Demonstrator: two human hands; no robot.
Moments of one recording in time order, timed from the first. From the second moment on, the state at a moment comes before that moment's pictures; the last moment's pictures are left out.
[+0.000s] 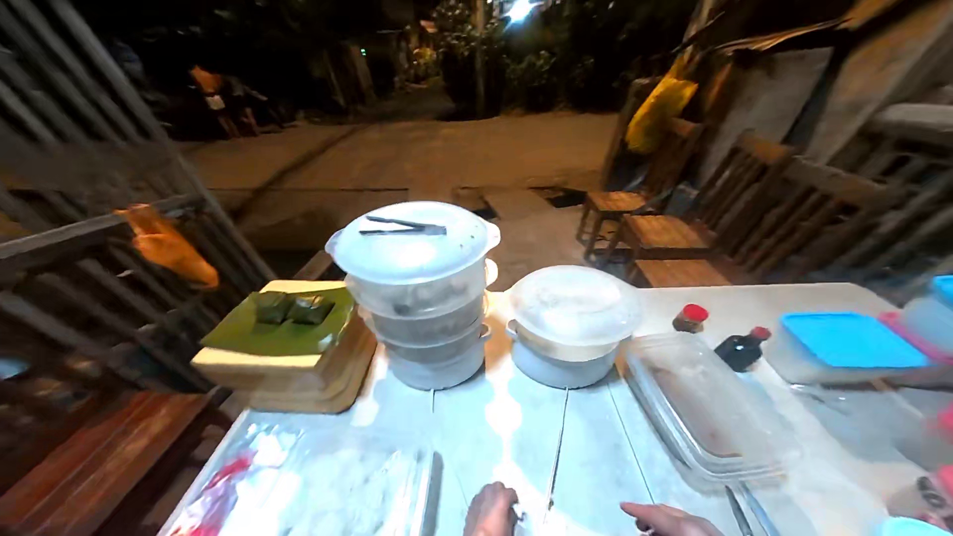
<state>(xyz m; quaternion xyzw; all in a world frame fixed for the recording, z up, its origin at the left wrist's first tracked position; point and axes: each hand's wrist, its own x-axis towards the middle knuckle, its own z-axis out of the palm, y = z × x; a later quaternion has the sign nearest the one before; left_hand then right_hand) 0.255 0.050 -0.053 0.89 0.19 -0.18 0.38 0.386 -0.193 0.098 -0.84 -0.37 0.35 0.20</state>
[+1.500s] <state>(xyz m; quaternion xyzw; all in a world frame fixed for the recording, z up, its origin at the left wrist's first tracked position) 0.500 0.152 0.023 0.36 0.39 0.14 0.84 0.591 0.132 0.106 -0.88 -0.44 0.16 -0.03</state>
